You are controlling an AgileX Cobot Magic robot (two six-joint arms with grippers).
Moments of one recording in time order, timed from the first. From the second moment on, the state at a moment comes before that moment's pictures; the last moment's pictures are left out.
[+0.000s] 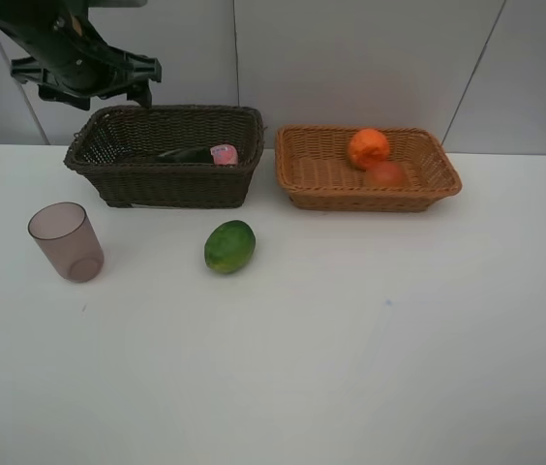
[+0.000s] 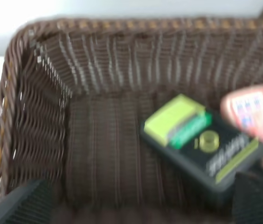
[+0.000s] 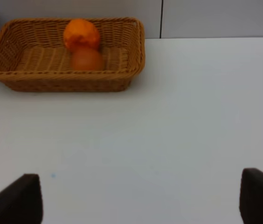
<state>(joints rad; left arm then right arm) -0.28 1.82 -1.35 0.33 0.46 -0.49 0.02 0.00 -0.53 -0.05 1.06 0.04</state>
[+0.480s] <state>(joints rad) -0.39 1.63 -1.30 0.25 0.78 -0.33 0.02 0.00 -0.53 -0.05 1.06 0.04</state>
